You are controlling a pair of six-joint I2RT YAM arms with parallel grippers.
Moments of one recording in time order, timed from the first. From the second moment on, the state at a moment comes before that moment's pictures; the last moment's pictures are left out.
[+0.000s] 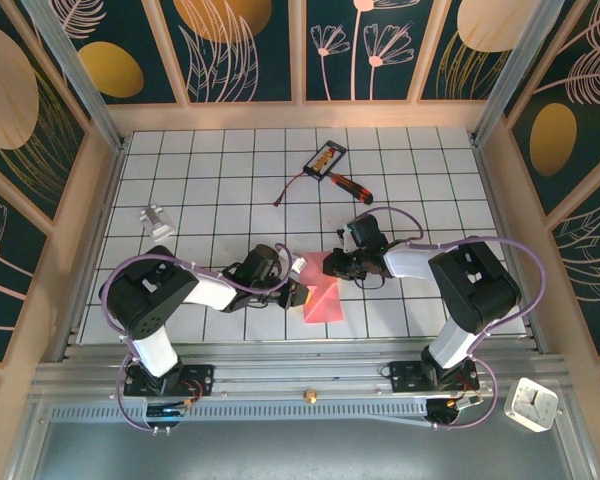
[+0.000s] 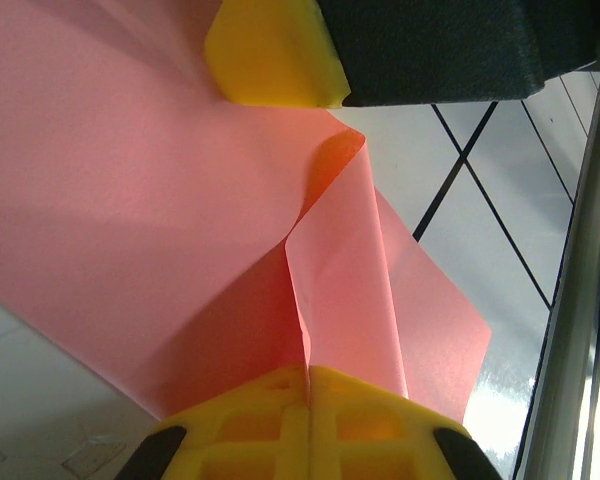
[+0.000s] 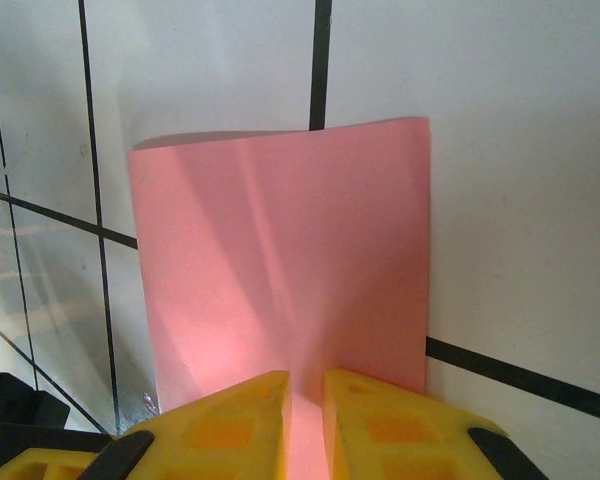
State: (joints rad) left arm -0.78 1.75 0.55 0.46 0.54 -0.47; right arm 0.55 1.67 0.71 -0.04 -0.45 0.62
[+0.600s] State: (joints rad) left arm -0.78 1.74 0.55 0.46 0.53 -0.48; right arm 0.55 1.67 0.71 -0.04 -0.45 0.62
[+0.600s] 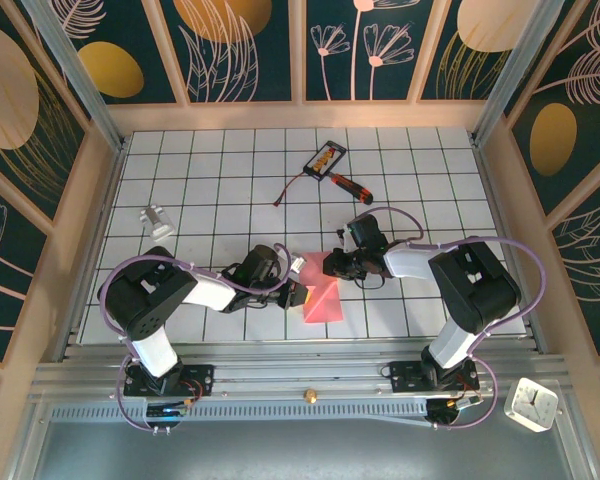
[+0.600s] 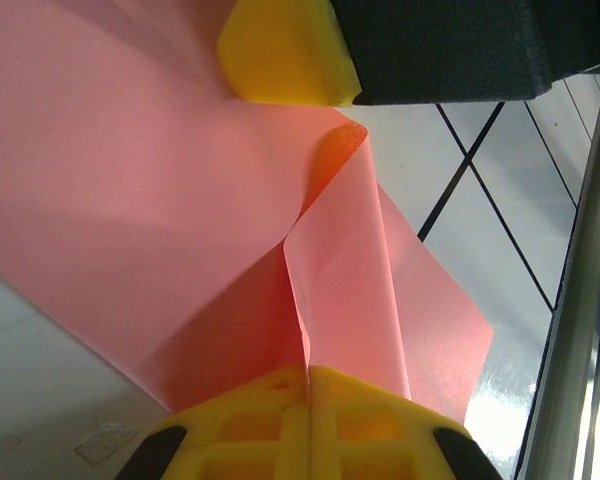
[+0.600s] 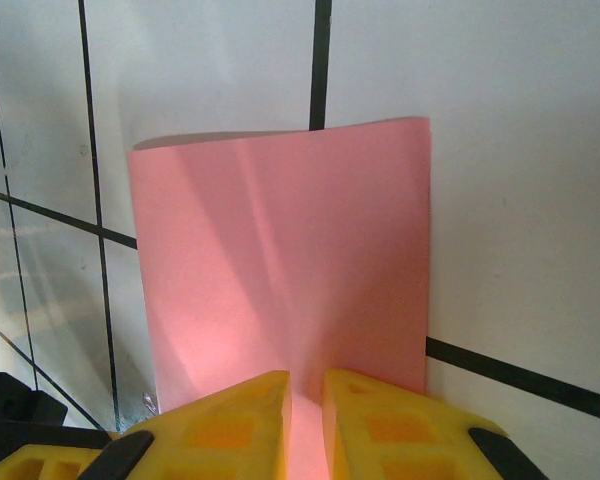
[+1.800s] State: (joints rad) left arm -0.77 1.76 0.58 0.41 0.54 -0.48; right arm 0.80 1.20 0.42 0.00 -0.41 0.97
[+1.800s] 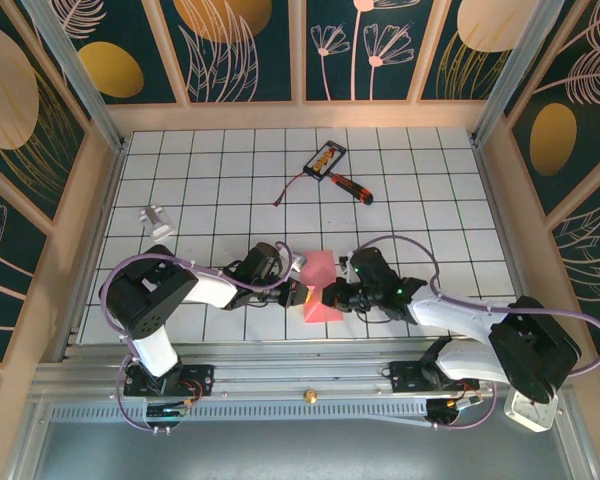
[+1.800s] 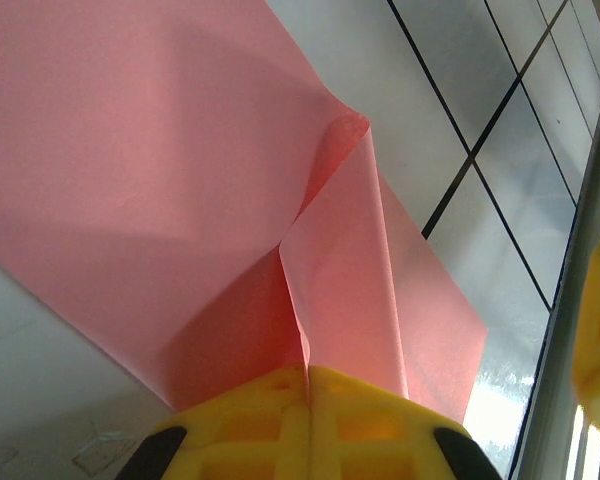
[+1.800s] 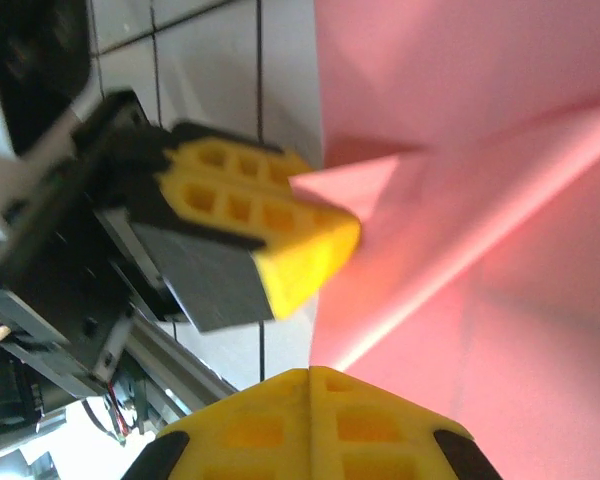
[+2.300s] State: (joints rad) left arm -0.77 1.77 0.59 0.40 0.57 -0.48; right arm 0.95 1.37 0.40 0.18 -0.36 1.10
